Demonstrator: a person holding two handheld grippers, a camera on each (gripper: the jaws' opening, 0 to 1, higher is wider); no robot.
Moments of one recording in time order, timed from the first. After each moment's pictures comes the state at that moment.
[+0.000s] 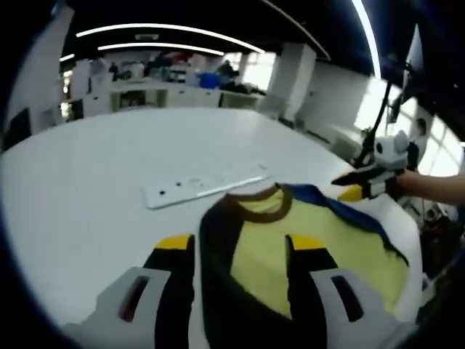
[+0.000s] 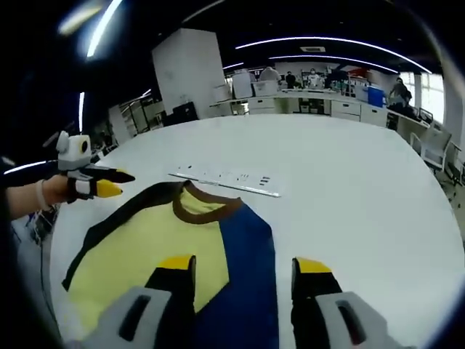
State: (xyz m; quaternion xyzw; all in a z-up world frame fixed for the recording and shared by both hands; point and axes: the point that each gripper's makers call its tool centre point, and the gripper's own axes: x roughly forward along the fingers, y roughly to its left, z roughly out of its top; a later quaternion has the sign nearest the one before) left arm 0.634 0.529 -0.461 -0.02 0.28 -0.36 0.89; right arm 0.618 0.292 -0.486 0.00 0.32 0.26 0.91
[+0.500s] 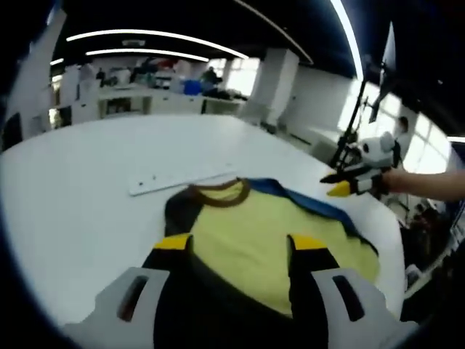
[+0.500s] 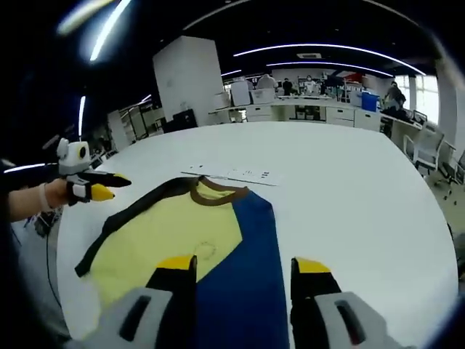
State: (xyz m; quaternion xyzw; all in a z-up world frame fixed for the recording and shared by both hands) left arm 0.564 0.525 -0.443 -0.02 0.26 -0.38 0.89; right arm 0.545 0.271 -0.469 0.00 0.31 0.25 0.92
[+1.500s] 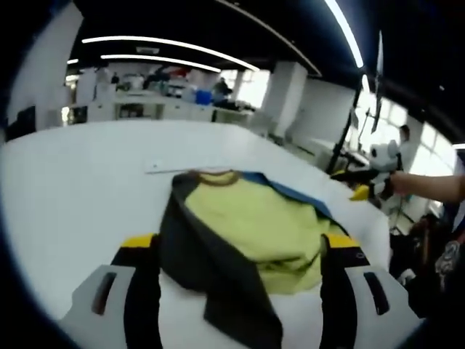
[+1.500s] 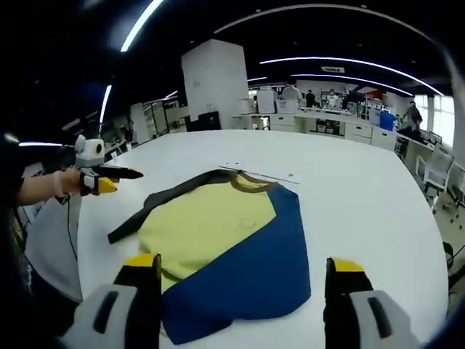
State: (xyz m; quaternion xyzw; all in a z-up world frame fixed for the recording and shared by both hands) left arm 0.475 0.560 -0.428 -0.05 0.23 -0.35 0.91; right arm 0.460 0.274 -0.444 -0.03 0.28 0.31 0.91
